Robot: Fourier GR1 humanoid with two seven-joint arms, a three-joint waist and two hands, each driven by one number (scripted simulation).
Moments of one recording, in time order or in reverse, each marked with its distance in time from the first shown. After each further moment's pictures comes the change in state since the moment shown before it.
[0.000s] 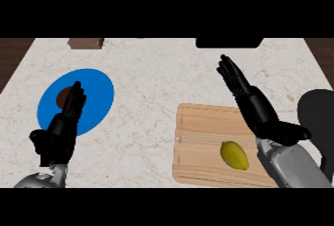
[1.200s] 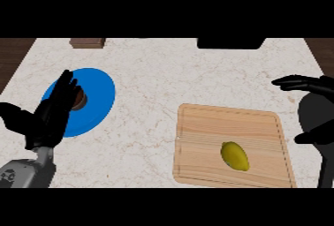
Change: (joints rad) left arm -0.075 -0.011 0.166 0.085 0.202 -0.174 0.028; right arm -0.057 -0.510 -0.110 0.299 0.269 0.514 -0.647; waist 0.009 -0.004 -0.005
